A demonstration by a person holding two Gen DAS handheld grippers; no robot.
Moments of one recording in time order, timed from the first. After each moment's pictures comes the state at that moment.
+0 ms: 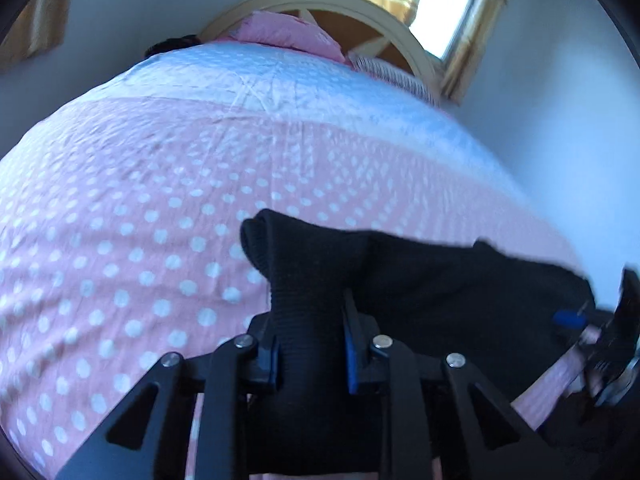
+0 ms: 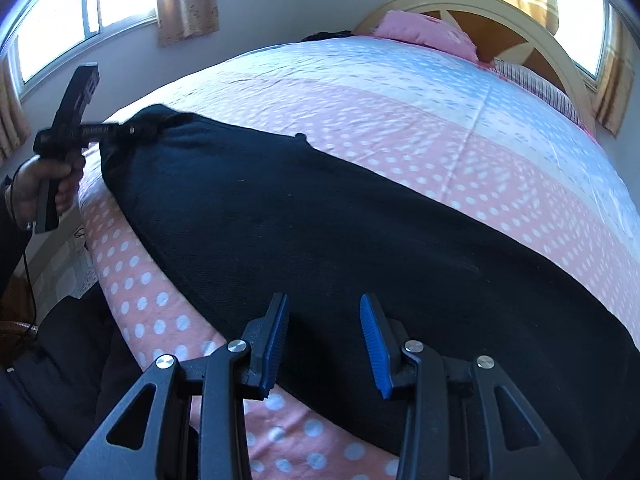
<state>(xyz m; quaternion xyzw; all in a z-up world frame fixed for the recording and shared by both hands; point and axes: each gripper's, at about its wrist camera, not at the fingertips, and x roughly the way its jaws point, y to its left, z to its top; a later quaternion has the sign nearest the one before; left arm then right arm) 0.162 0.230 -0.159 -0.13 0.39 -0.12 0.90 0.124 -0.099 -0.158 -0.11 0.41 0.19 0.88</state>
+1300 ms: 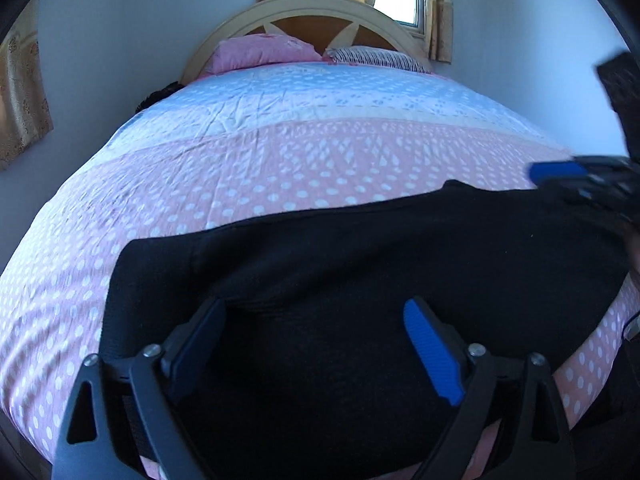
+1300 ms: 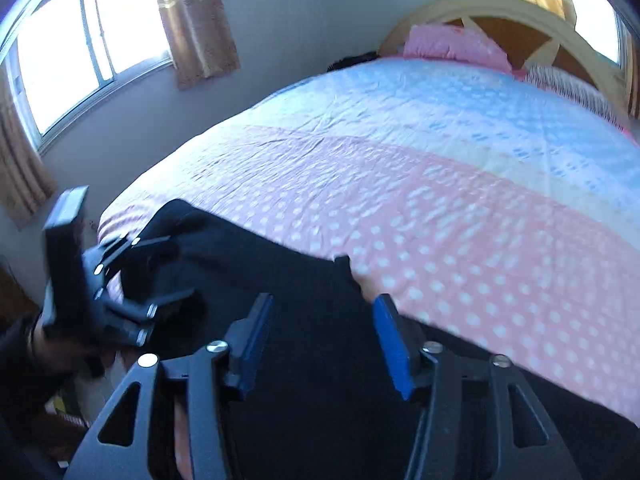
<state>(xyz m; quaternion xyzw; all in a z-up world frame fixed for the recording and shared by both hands) 0.158 0.145 -0.168 0.03 0.37 -0.09 0.92 0.238 -0.020 -0.135 -0.02 0.40 0.26 0.88</state>
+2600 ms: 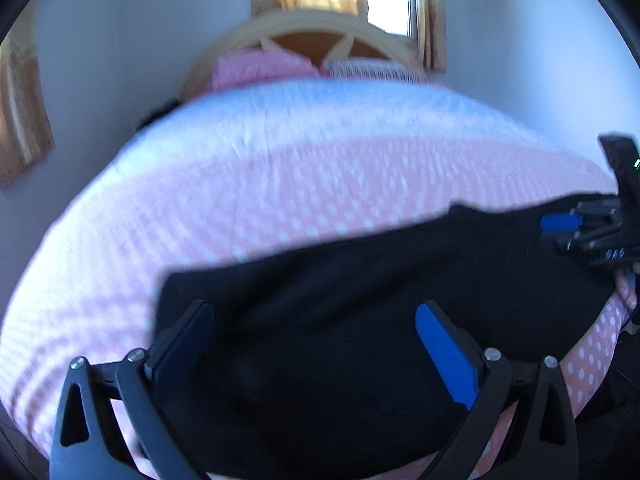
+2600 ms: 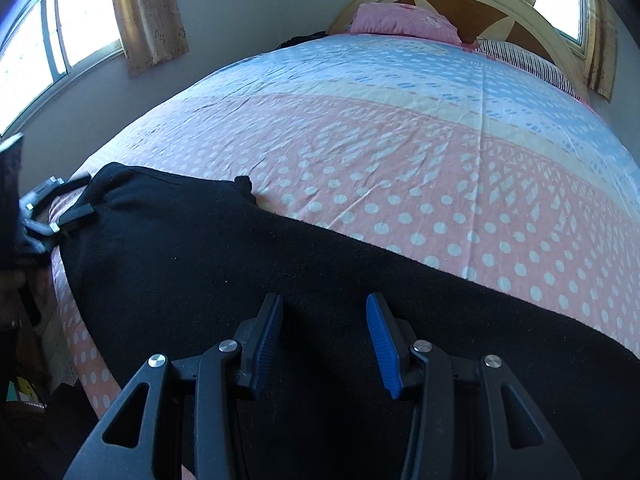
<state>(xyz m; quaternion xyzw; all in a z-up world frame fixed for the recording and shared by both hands) 0.146 0.168 -0.141 0.05 0.33 -0.08 0.94 0.211 -0.086 -0.177 -0.03 0.42 0.17 0.89</state>
